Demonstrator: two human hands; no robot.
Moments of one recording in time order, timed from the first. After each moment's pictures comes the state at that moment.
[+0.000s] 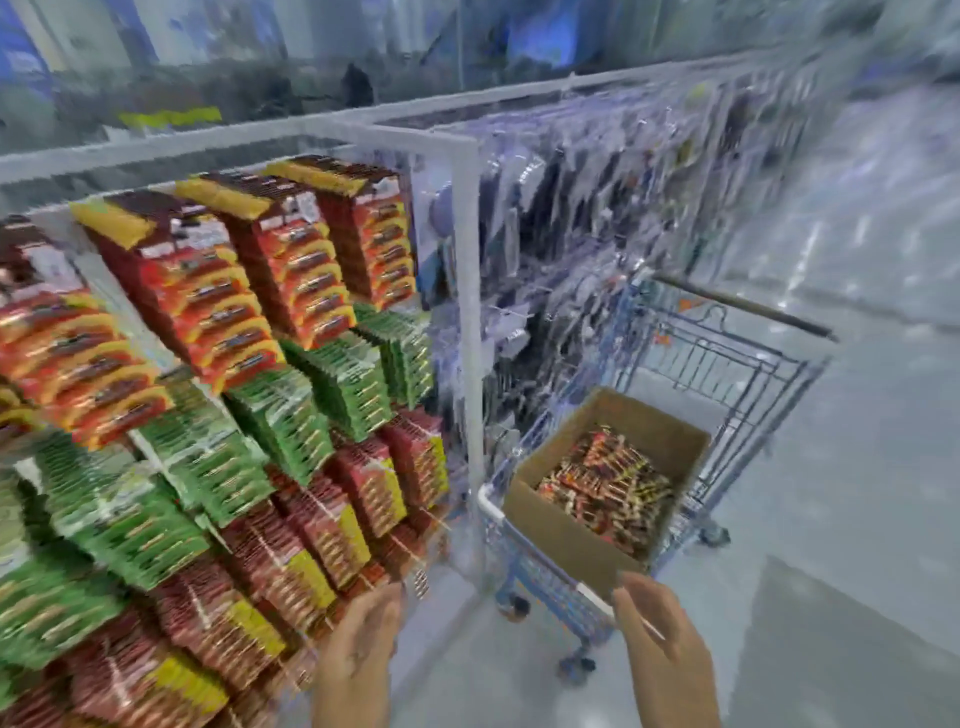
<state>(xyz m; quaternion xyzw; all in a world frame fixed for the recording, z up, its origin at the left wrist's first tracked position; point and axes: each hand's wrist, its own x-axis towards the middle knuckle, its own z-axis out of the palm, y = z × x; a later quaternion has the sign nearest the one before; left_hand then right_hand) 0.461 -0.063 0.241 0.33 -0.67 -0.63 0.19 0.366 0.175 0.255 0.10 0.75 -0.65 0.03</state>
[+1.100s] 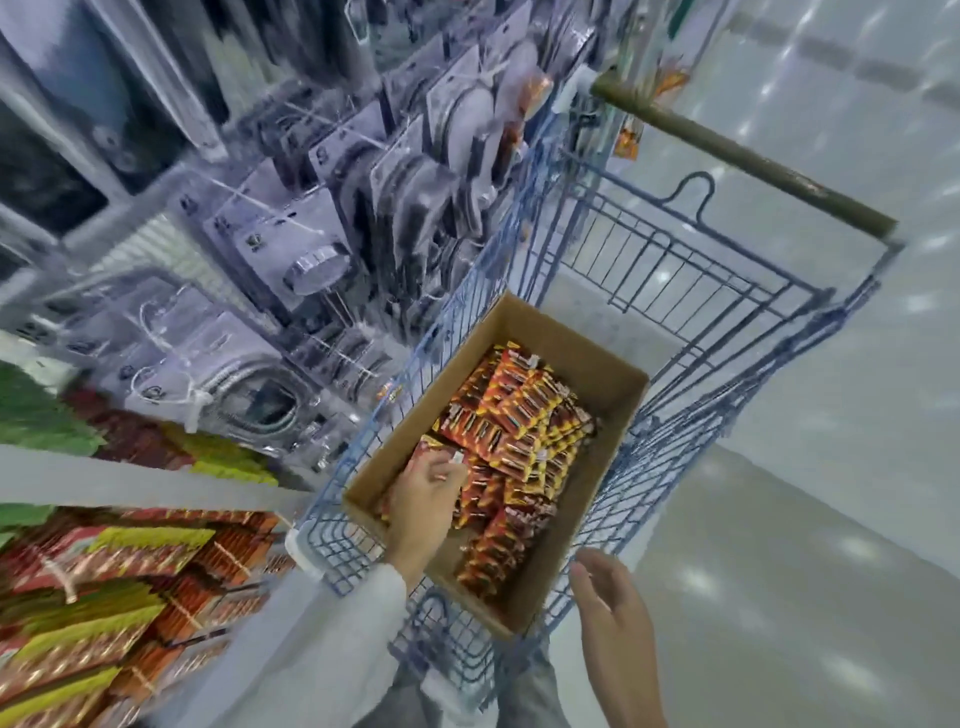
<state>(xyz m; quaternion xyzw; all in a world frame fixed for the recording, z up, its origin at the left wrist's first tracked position) -0.040 0.071 0.069 0.33 -0.77 -0.53 -0.10 0.016 0.279 0.125 0.29 0.75 -0.56 0.20</state>
